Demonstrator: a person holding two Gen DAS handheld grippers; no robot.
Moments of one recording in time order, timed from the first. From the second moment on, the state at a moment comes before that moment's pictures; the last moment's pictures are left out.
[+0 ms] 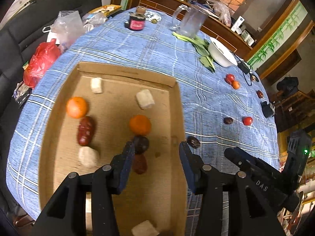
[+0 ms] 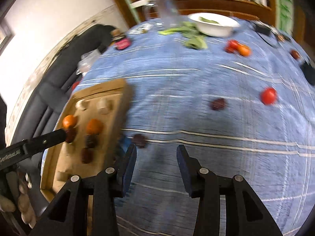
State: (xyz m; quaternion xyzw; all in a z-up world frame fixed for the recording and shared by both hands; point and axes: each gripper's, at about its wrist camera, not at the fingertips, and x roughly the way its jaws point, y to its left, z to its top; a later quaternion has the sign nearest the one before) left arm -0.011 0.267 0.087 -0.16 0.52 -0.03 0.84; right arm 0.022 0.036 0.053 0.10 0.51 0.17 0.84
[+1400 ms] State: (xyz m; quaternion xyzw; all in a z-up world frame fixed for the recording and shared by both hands) left arm 0.037 0.043 0.035 -0.05 0.58 -0.18 0.79; right arm -0.168 -0.261 0.034 0.16 0.53 -0.15 0.82
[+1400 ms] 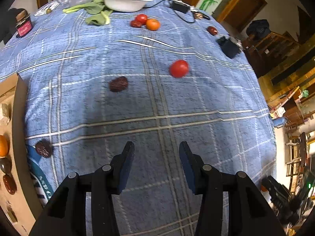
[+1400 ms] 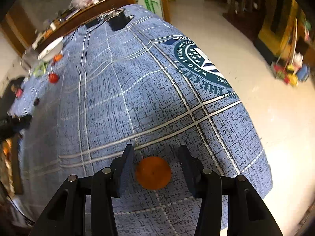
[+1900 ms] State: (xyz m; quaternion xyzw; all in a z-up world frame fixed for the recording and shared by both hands) left arm 0.100 0.051 0.028 -0.01 0.55 -0.16 0.82; right arm -0.101 -0.200 0.043 0.12 0.51 -0.04 0.85
